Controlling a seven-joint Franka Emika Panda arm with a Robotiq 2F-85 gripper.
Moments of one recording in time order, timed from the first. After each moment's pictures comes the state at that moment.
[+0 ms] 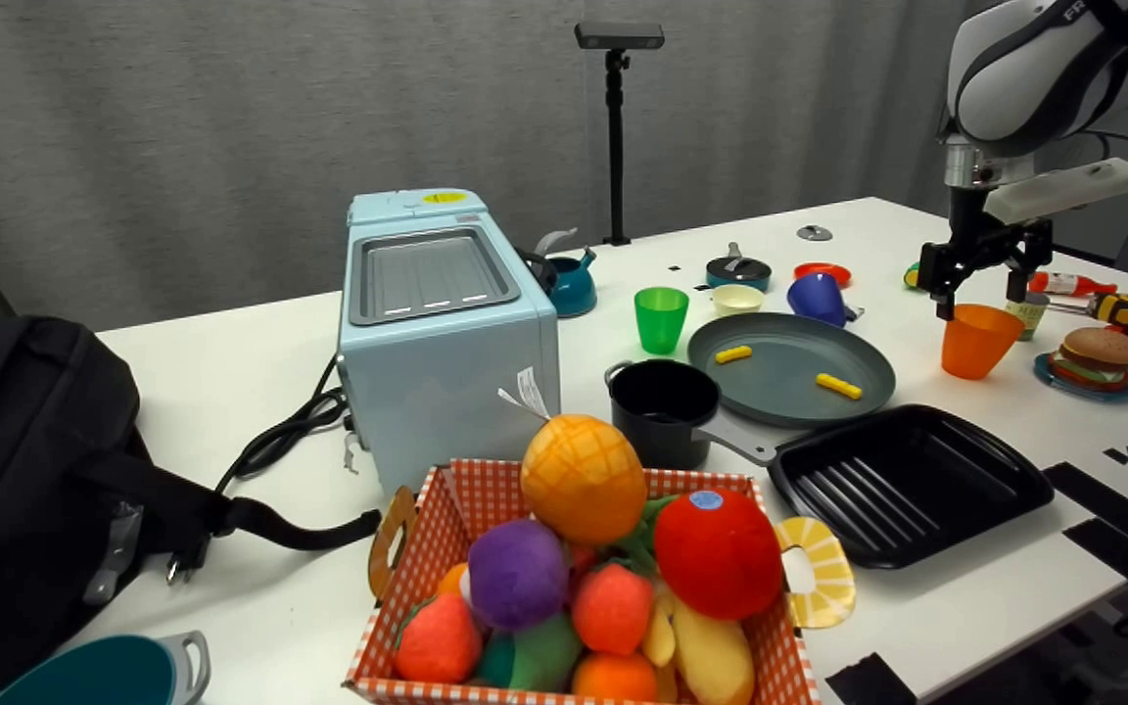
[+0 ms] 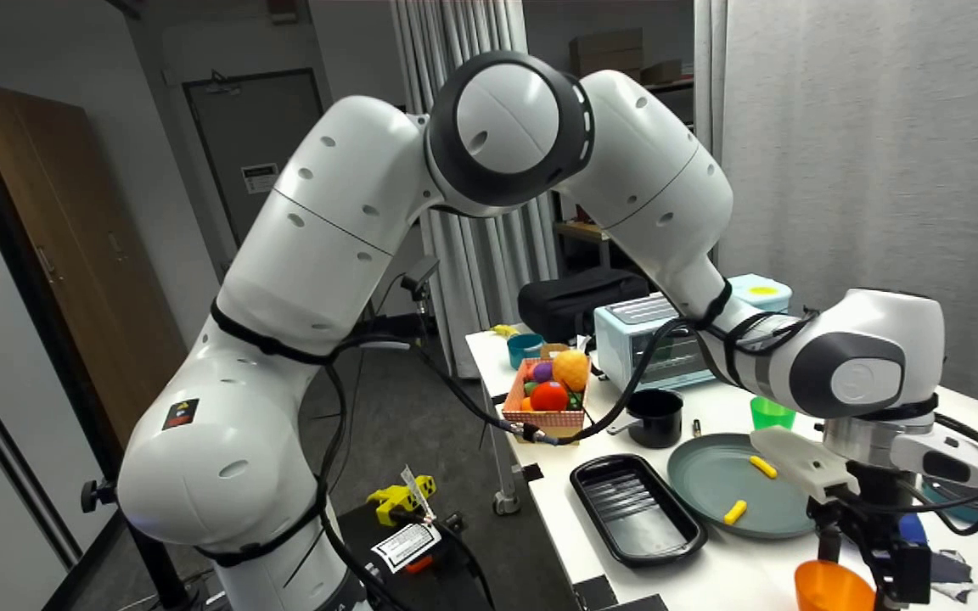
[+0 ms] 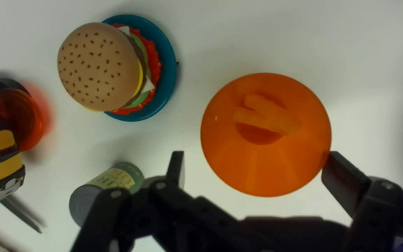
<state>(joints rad) -0.17 0.72 -0.25 -1.79 -0.01 2.34 0.22</state>
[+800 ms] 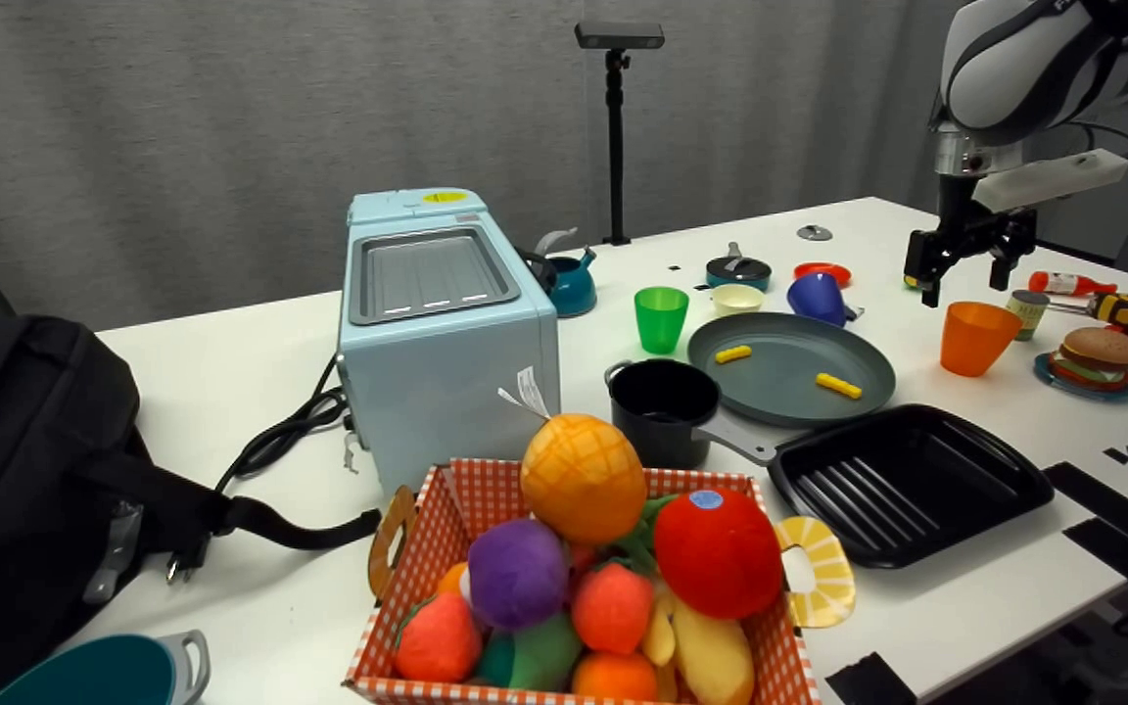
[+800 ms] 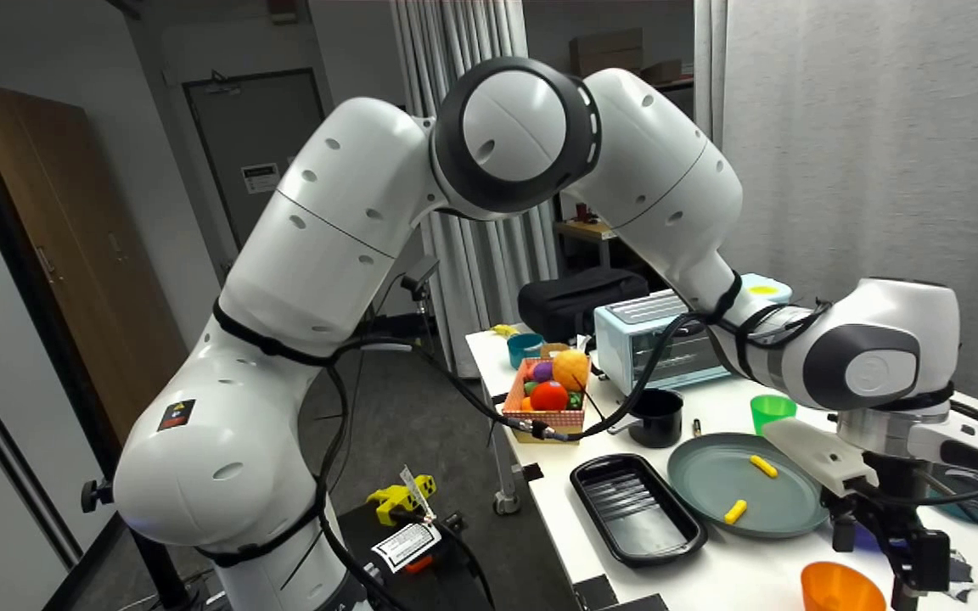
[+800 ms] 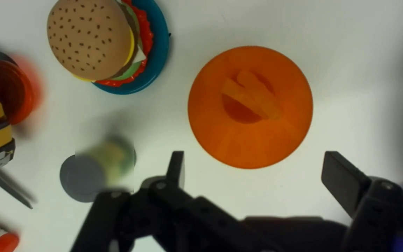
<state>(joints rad) -0.19 0.74 -0.22 -1.74 -0.01 2.34 0.20</state>
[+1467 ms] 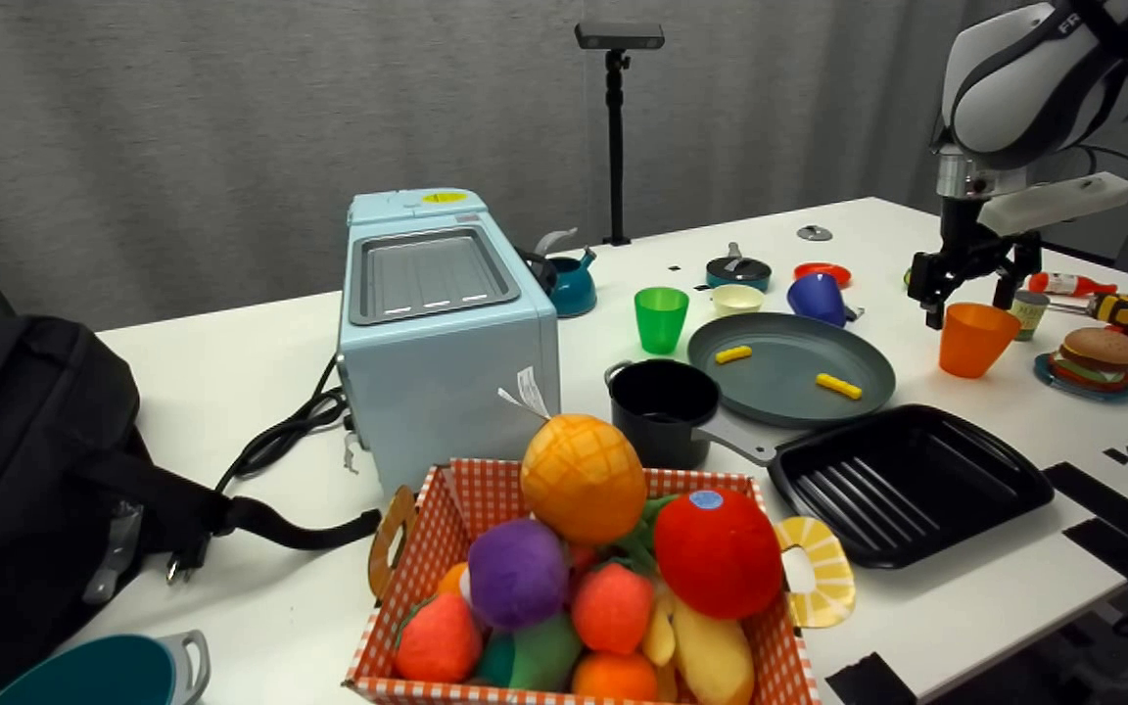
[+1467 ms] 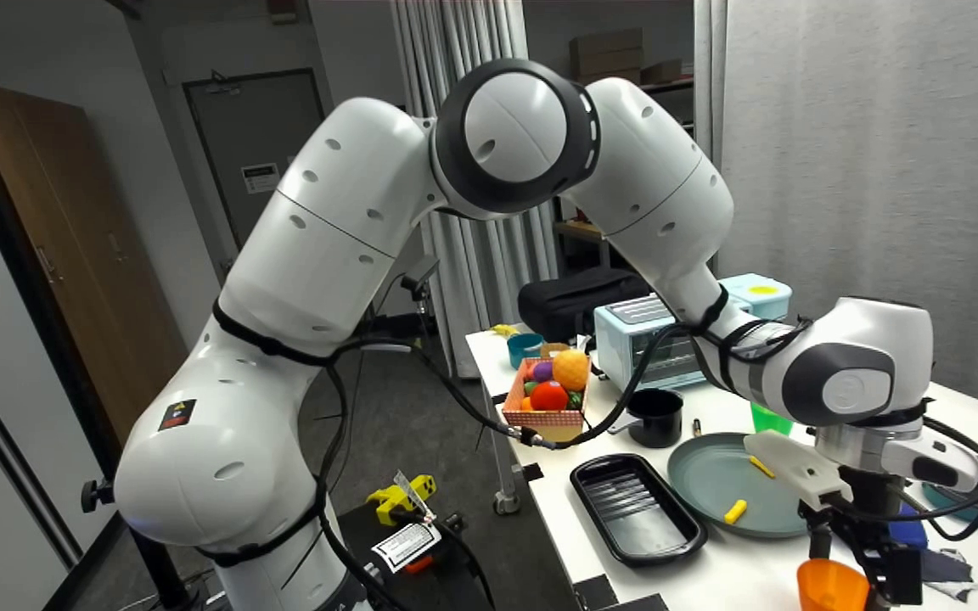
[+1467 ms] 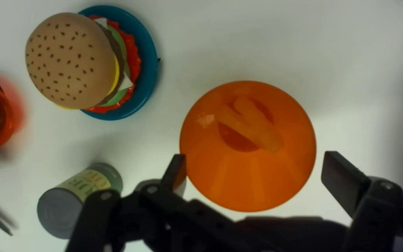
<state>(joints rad) -0.18 0.74 -0.21 -1.80 -0.01 2.38 0.20</state>
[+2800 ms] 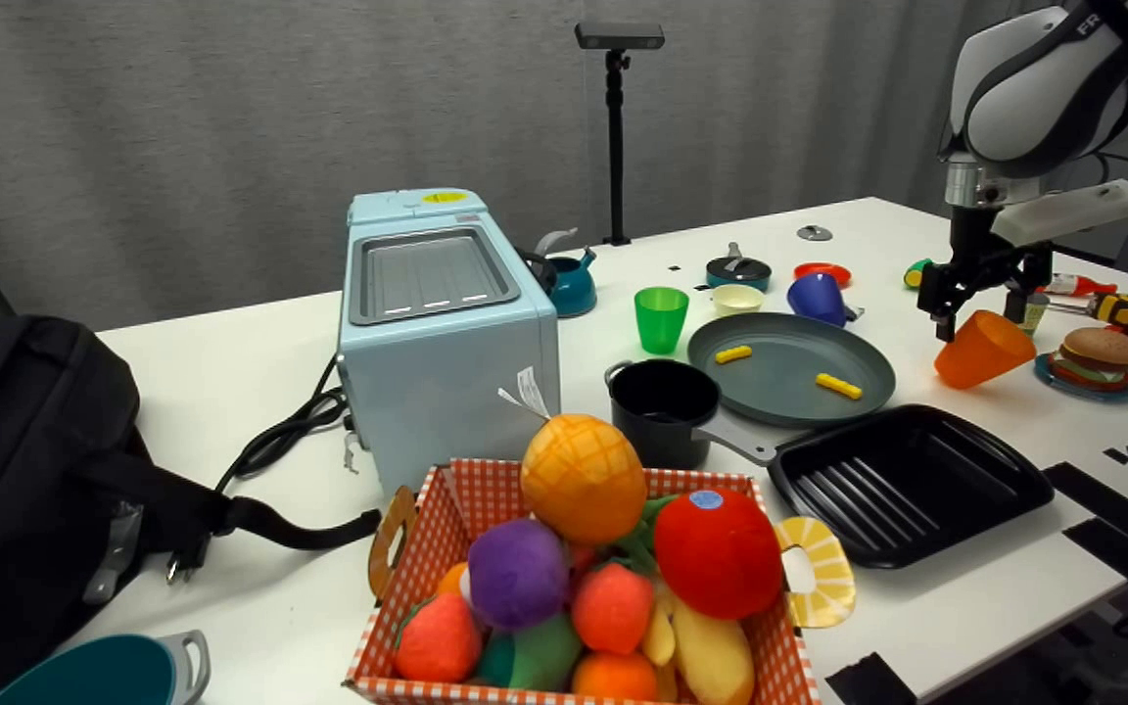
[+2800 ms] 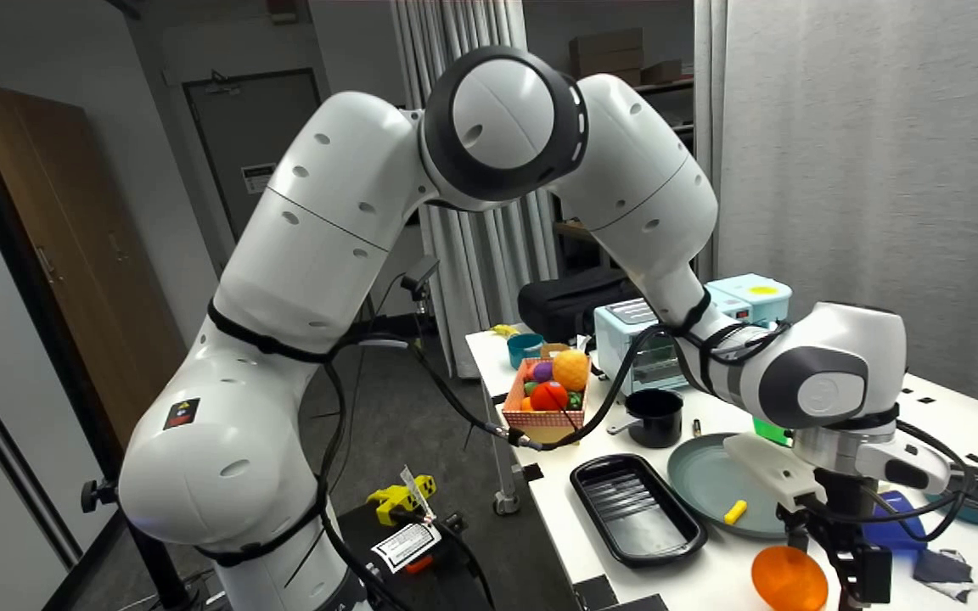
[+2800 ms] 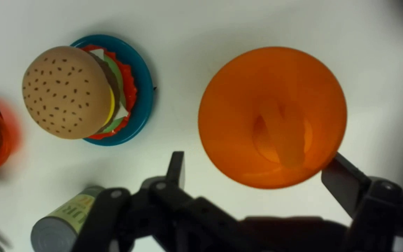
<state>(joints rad) -0.16 0.70 -0.22 -1.88 -0.01 2.41 0.20</state>
